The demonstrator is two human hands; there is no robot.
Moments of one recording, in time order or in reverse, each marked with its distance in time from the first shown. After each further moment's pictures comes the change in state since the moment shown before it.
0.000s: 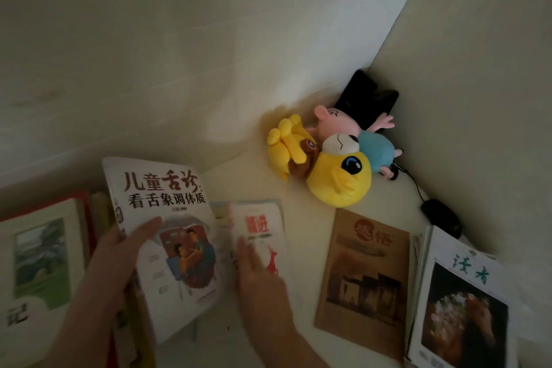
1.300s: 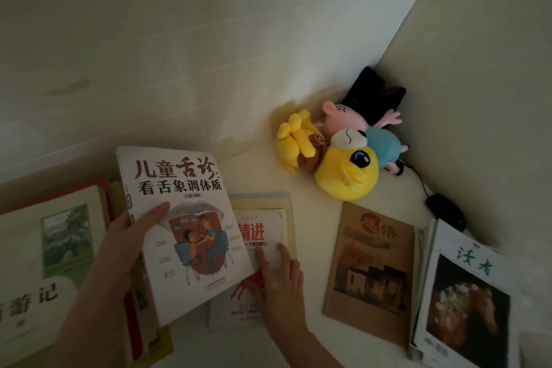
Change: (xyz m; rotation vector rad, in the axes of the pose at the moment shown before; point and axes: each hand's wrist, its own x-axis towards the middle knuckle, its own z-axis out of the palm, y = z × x) left_hand 0.003 0.003 -0.020 -0.044 -0.034 -0.008; right_hand -0.030 0.039 0.078 -0.016 -0.072 0.083
